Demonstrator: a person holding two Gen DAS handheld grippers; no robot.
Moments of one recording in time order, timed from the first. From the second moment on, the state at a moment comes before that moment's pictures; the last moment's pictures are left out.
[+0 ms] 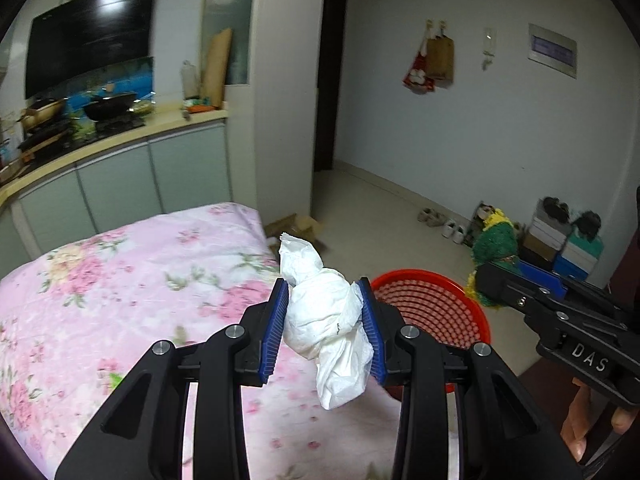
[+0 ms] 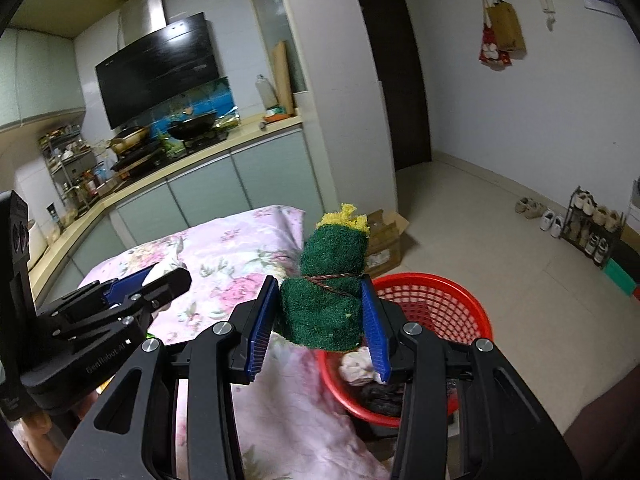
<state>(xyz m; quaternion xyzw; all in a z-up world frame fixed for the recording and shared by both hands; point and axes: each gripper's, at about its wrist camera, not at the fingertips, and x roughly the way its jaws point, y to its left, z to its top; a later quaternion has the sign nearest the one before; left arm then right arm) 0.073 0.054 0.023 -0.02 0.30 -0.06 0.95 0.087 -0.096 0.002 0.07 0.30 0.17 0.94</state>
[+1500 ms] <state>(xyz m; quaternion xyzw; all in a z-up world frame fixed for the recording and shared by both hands) 0.159 -0.024 -0.076 0.00 0.44 -0.13 0.89 0.155 -0.180 -0.084 0.18 0.43 0.10 0.88</state>
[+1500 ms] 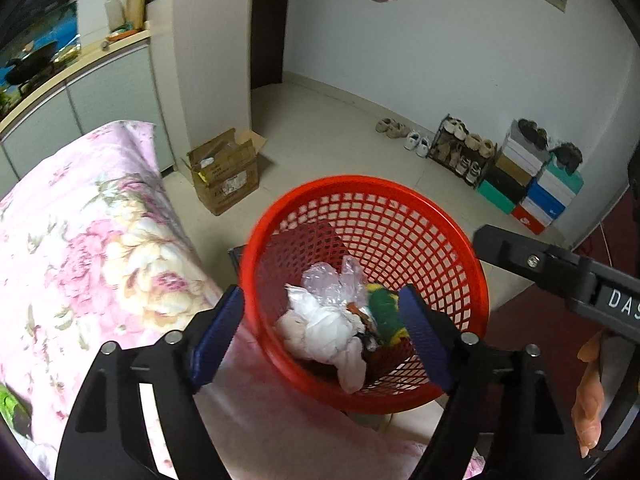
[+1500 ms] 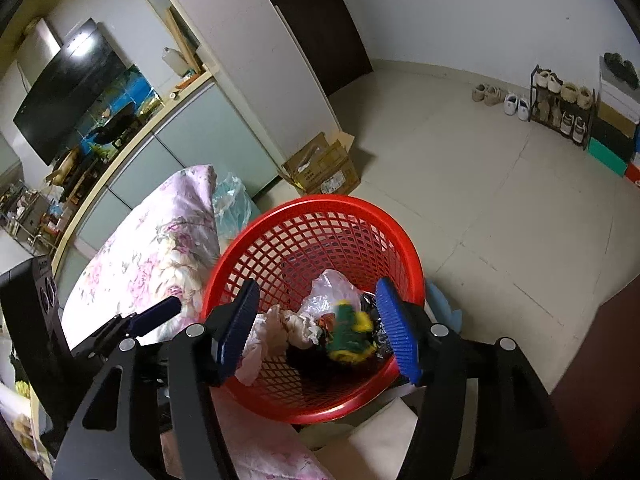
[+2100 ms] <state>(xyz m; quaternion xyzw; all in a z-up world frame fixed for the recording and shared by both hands) 0.112 0.037 -0.046 -0.01 0.40 -0.04 0.92 0.117 -0.135 -0.055 0.13 0.38 0.14 0.90</state>
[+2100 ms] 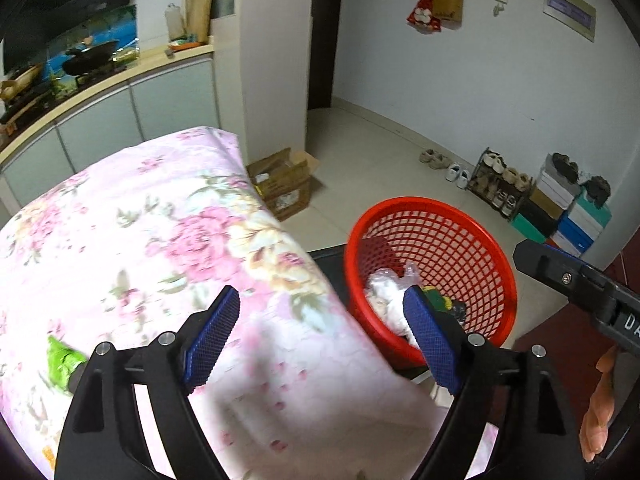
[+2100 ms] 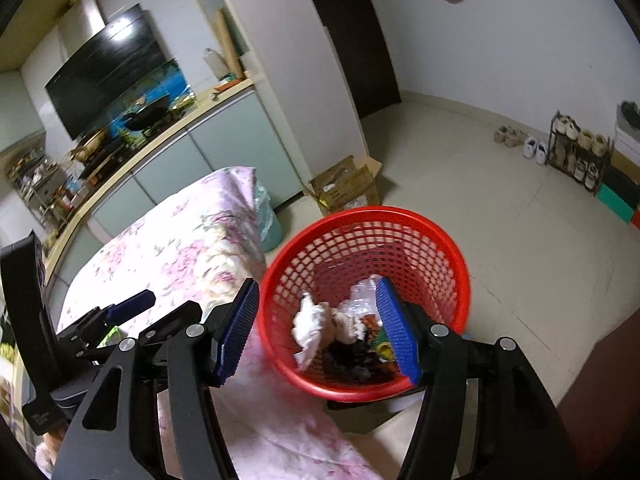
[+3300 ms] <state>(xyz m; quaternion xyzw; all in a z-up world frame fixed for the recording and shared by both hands) 0.016 0.234 -0.022 -0.09 0.38 0.14 0.91 0.084 -0.011 -0.056 0.06 0.39 0.26 0.88</state>
